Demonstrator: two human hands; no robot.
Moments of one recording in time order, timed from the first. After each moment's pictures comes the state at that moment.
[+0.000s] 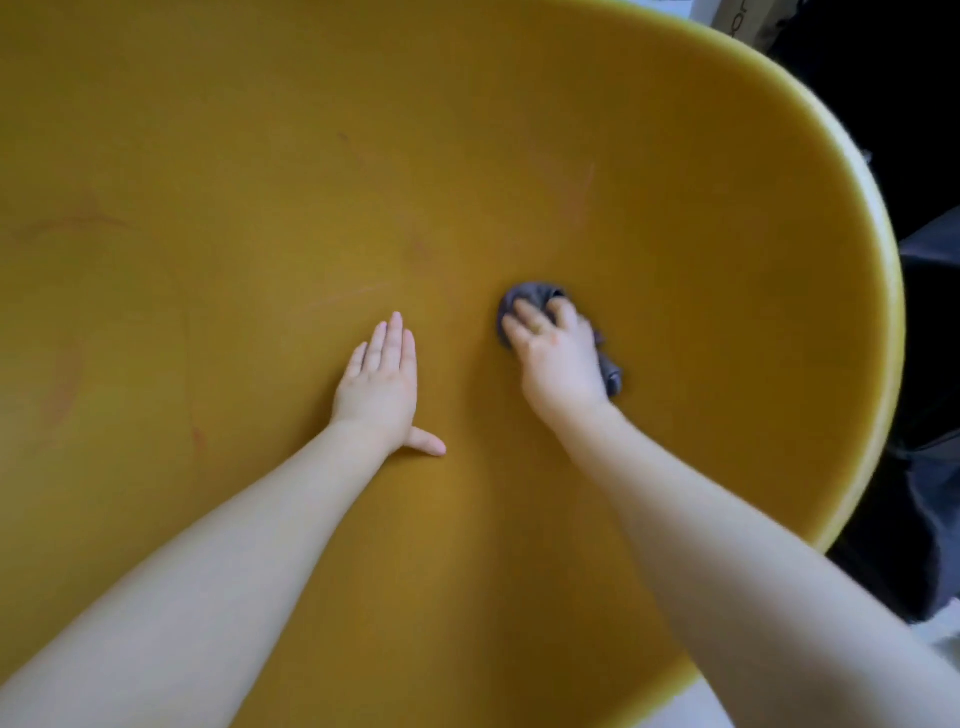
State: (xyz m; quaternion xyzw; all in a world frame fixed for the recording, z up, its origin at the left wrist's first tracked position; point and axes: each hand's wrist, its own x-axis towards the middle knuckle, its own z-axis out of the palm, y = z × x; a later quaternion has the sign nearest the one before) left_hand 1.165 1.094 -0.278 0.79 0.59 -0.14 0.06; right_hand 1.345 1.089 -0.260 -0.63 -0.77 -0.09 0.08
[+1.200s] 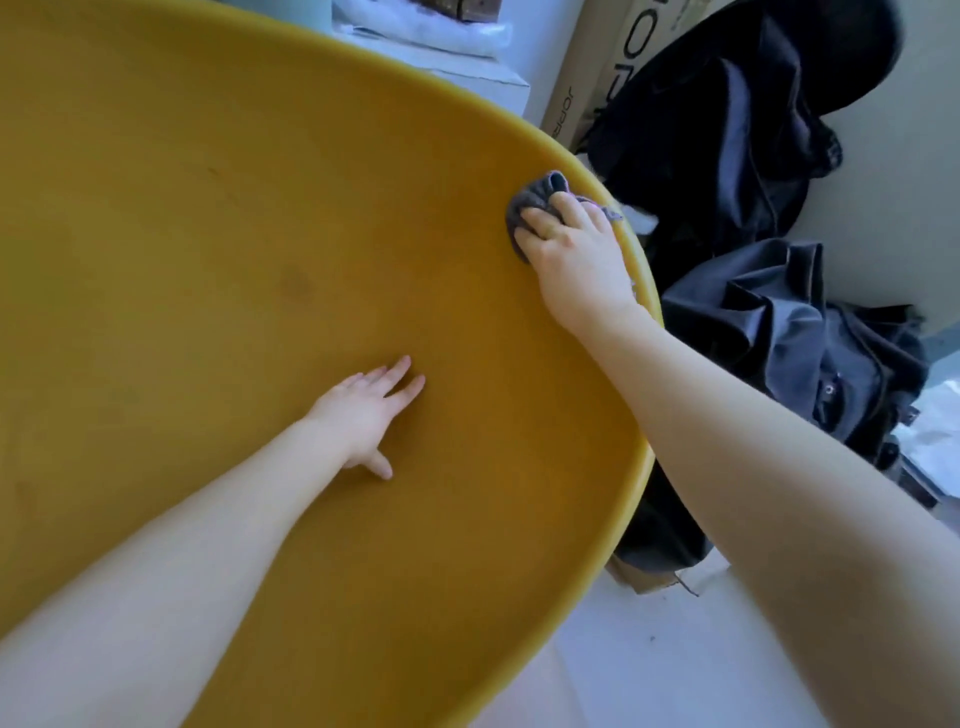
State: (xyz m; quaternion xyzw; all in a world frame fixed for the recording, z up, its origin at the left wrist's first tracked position) left_hand 1.224 1.093 -0.248 0.91 0.37 -0.15 0.11; right_hand 1.434 1.093 -0.116 -0.63 -0.73 -0.26 -0.06
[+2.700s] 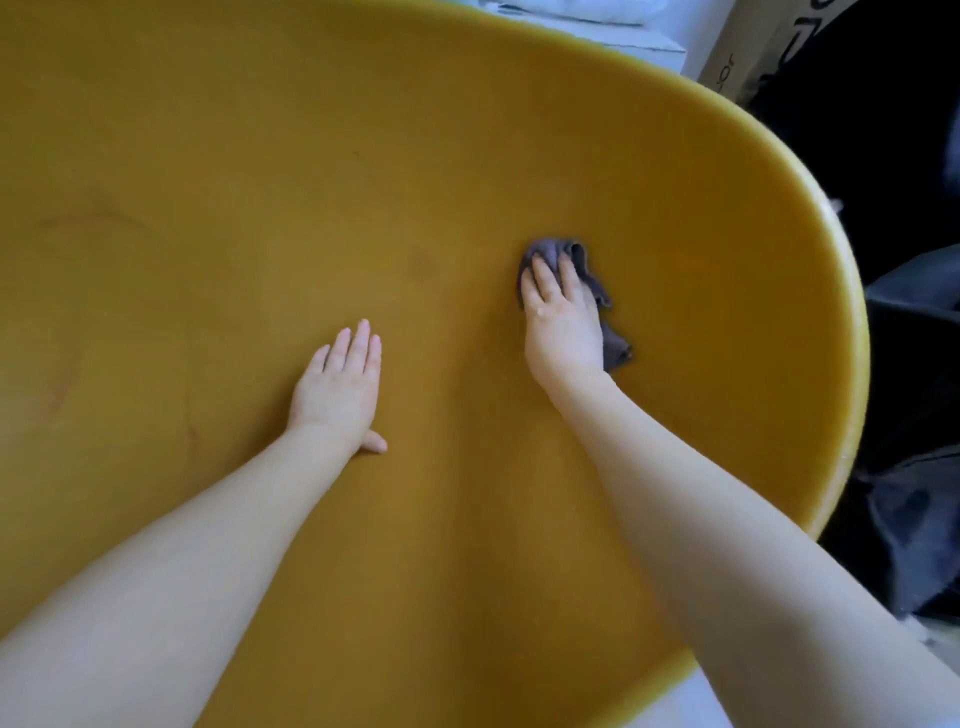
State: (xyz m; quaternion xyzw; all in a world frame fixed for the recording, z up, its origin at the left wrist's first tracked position) left_hand 1.135 1.098 -0.270 0.78 0.59 -0.20 -0.02; right_hand 1.346 1.116 -0.232 -0.70 -0.70 -0.08 0.03
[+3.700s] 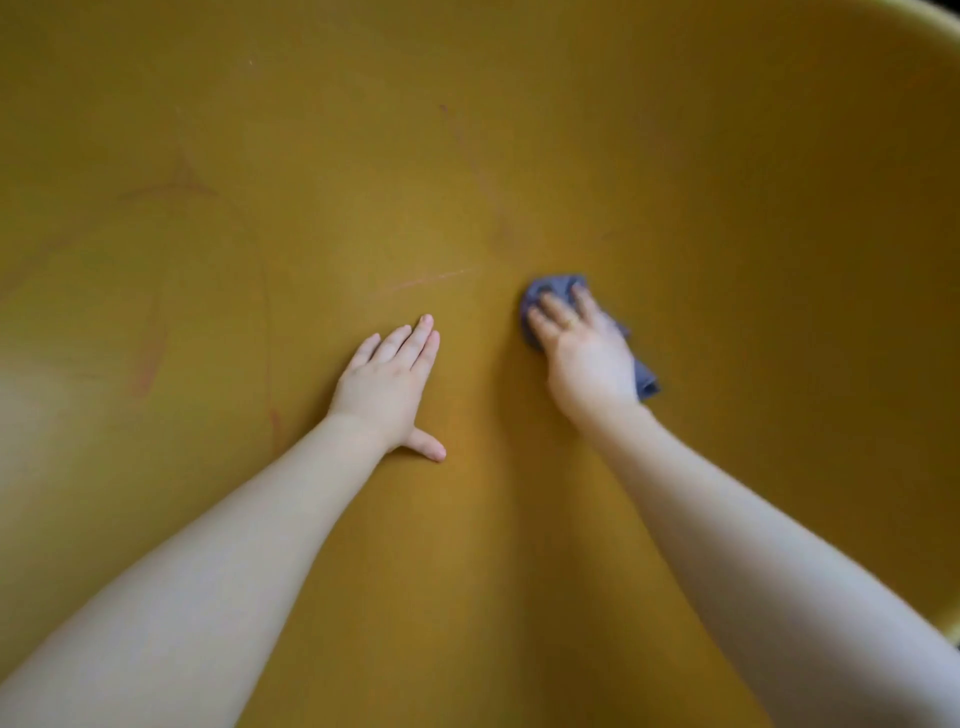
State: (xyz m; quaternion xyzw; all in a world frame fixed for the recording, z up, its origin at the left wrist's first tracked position) left_hand 1.089 1.107 -0.291 0.82 0.54 -0.16 0.03; right_hand 1.294 1.113 -0.285 -0.65 -0.76 -0.01 0.08
